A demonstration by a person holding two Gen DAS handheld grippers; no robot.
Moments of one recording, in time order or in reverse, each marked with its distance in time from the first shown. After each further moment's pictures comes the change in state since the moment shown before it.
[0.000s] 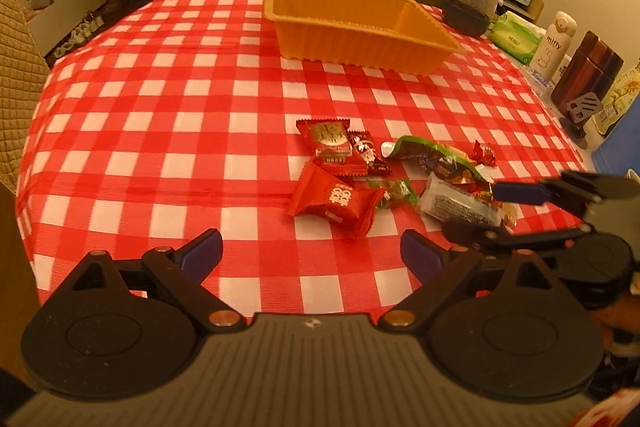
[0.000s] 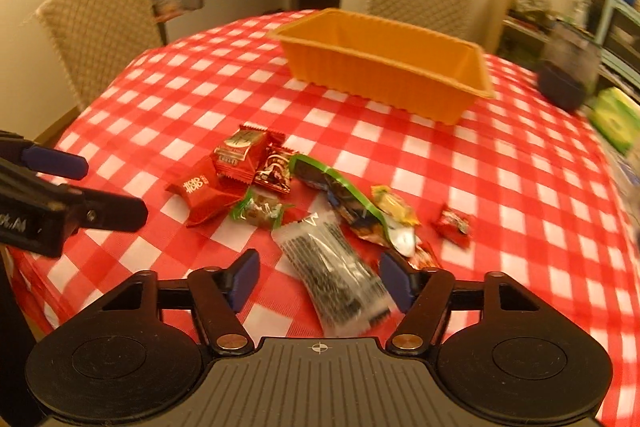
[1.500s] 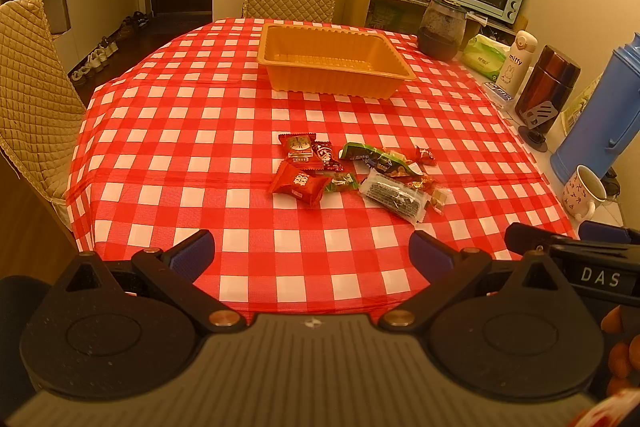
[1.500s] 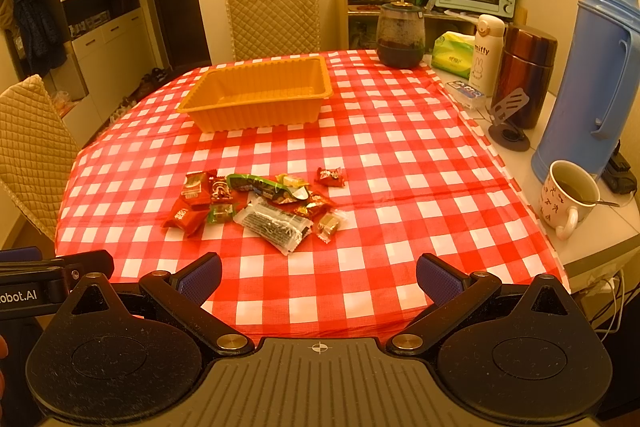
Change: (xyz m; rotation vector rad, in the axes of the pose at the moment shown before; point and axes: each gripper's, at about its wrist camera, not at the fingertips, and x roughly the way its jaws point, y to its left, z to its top) left arm -0.129 -0.050 -0.030 0.017 -0.087 0.049; right arm -0.188 0.028 -0.035 0.436 -0.088 -0.261
